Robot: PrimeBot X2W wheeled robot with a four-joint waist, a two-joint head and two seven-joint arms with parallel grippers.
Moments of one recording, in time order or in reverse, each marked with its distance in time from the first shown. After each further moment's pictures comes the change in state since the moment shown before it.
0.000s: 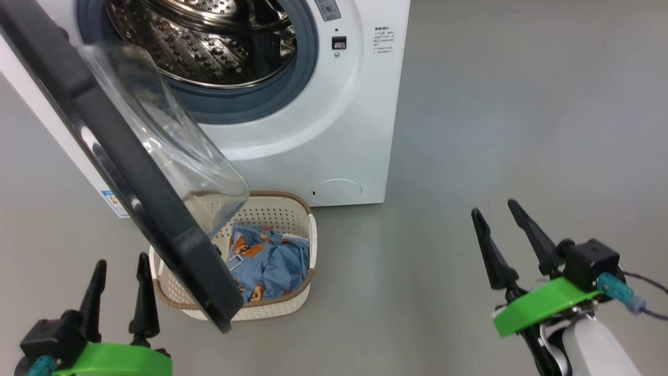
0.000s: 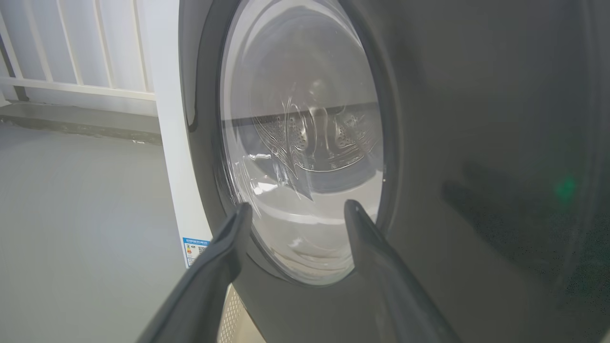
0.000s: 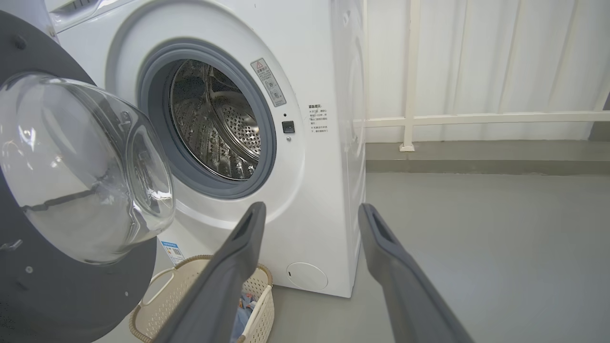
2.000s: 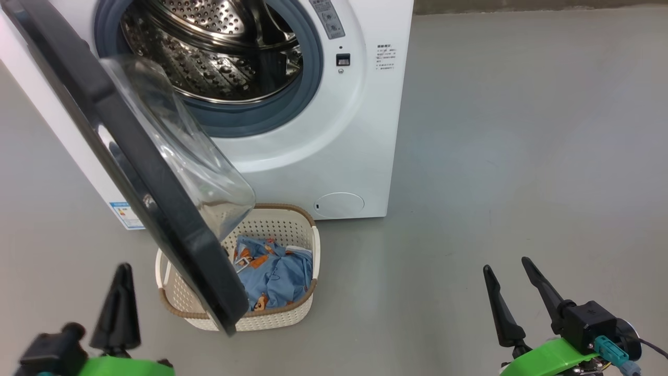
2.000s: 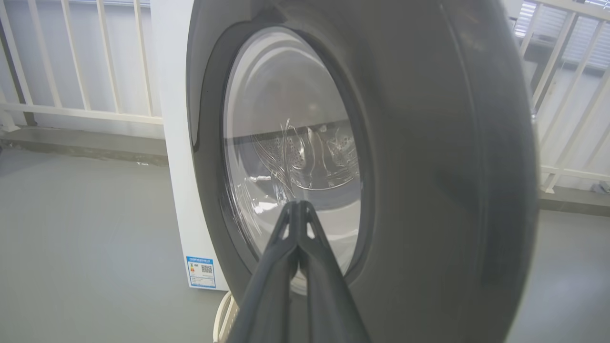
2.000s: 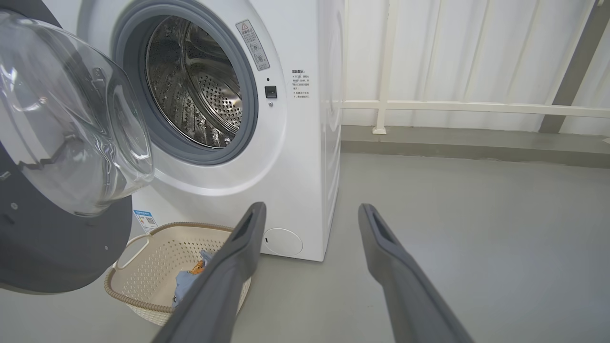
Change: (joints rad) left arm 0.075 -0.026 0.007 -0.063 0.044 0.000 0.000; right arm 0.231 0.107 -0.139 -0.114 -0.229 0.000 0.000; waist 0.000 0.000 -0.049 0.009
